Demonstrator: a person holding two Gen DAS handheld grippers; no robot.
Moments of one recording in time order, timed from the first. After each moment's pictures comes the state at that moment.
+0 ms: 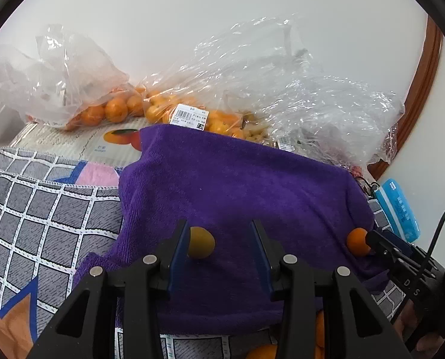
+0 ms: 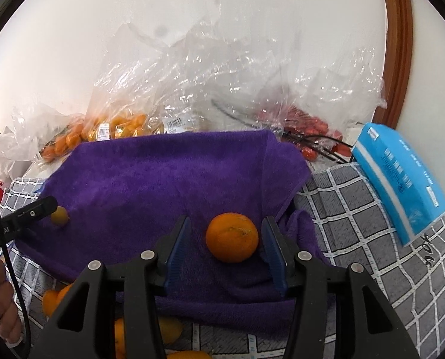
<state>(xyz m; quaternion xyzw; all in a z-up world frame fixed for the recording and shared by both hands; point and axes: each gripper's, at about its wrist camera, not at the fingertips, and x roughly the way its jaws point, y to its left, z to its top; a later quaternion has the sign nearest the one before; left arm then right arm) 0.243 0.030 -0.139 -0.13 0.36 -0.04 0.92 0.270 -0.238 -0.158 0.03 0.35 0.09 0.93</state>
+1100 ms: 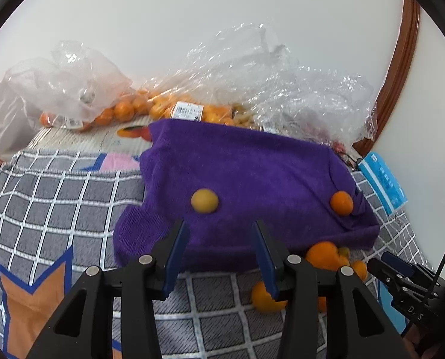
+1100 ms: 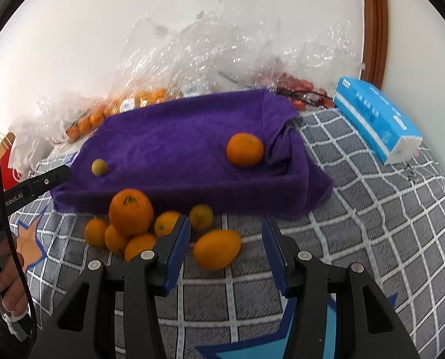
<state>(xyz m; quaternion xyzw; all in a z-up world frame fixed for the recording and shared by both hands) 0.186 0.037 -0.123 -0.09 0.37 -0.06 0.92 0.177 -0.240 -0.166 0.07 0.41 0.09 0.91</state>
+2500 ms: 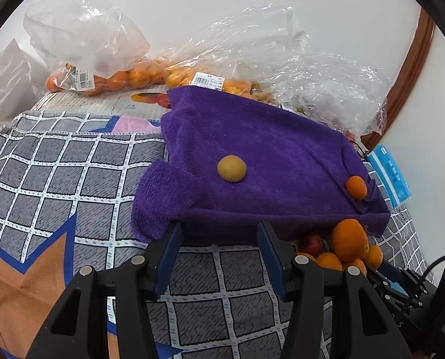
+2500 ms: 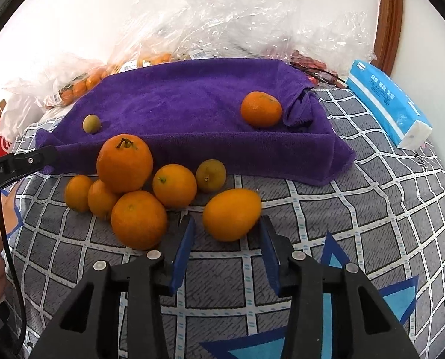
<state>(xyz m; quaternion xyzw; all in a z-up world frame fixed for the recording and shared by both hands) 0.185 0.061 -0.154 -0.12 0.41 -0.05 0.90 0.172 -0.214 -0.199 0.01 0.43 0.08 0.90</state>
